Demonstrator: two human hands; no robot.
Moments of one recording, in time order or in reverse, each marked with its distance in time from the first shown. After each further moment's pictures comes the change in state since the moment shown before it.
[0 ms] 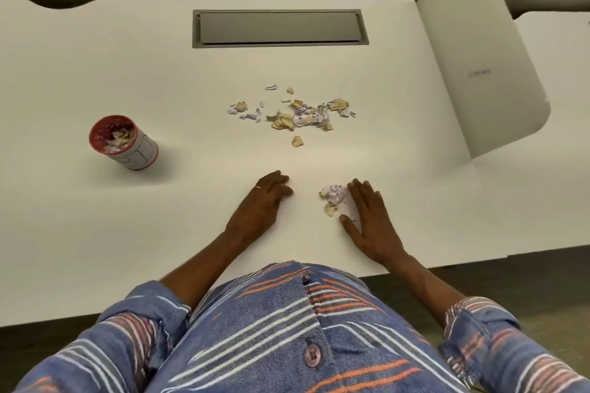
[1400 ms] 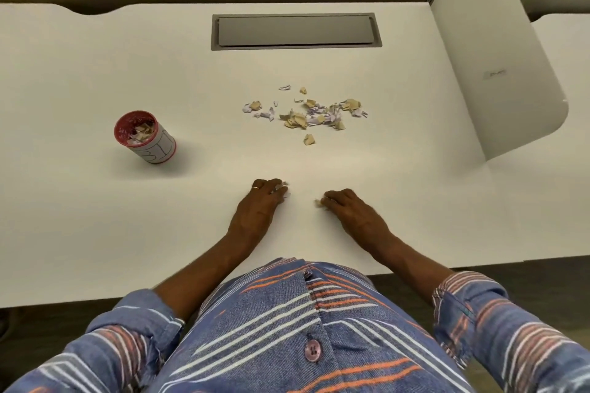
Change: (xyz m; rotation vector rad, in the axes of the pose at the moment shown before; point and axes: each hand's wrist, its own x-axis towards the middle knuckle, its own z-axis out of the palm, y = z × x) left_hand -0.029 0.001 -0.016 0.088 -0.170 -0.316; right_hand 0.029 -0.056 -0.010 -0.213 -0.196 -0.307
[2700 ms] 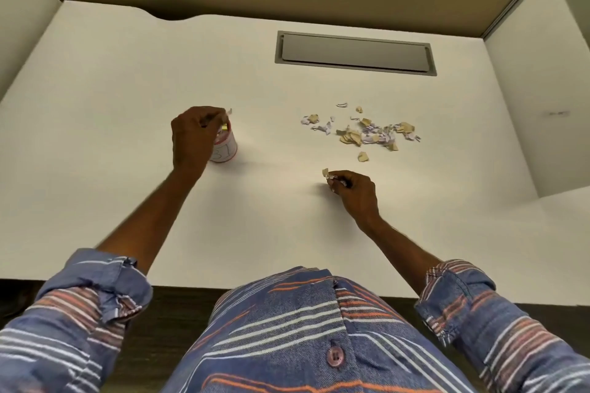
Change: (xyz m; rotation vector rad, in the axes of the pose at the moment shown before) left_hand 0.015 -0.123 -0.221 -0.465 0.716 -0.257; right_hand 0.125 -0.099 -0.017 0.970 0.314 0.584
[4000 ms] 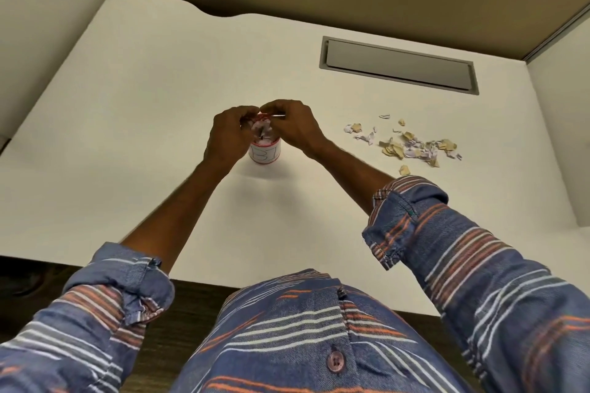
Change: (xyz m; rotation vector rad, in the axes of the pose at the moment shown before) left_hand 0.023 -0.023 -0.042 0.167 -0.177 -0.007; right_hand 0.047 -0.200 0.173 -0.242 -0.356 -0.298
